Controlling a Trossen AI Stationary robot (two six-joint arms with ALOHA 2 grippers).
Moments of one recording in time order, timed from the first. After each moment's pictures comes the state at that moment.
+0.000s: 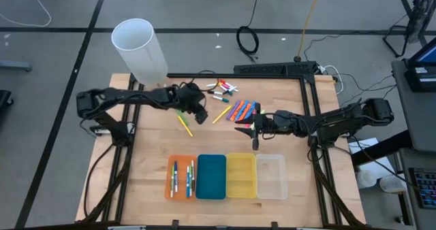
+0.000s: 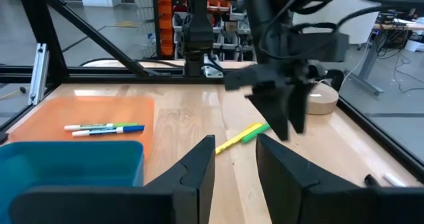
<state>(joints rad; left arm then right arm) 0.35 1.56 0.92 -0.23 0.04 -0.32 0.02 1.27 0.52 0.59 0.11 -0.01</state>
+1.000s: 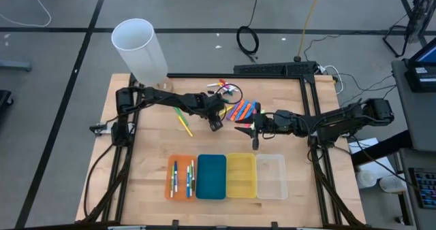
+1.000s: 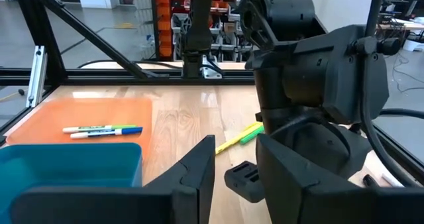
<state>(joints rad) 0.28 2.01 1.23 -0.40 -0.09 -0.14 0.02 1.27 0.52 0.60 0.11 0.00</state>
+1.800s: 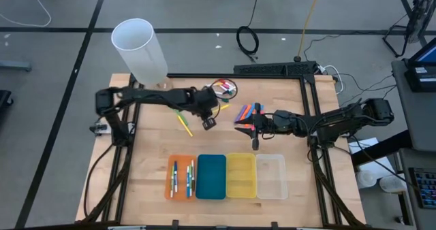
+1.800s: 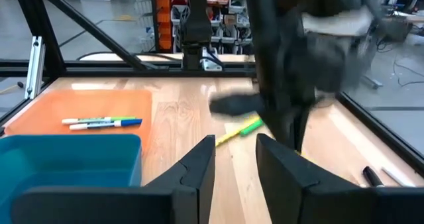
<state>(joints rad) 0.25 1.76 1.22 -0.50 -0.07 -0.13 0.02 1.27 0.52 0.57 0.11 0.00</state>
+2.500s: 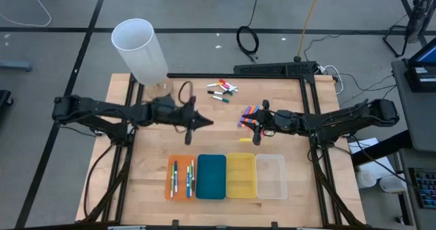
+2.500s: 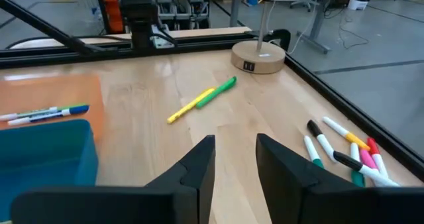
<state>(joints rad) 0.07 1.24 0.71 0.38 0.14 0.03 0.01 1.18 0.52 0.38 0.29 0.08</state>
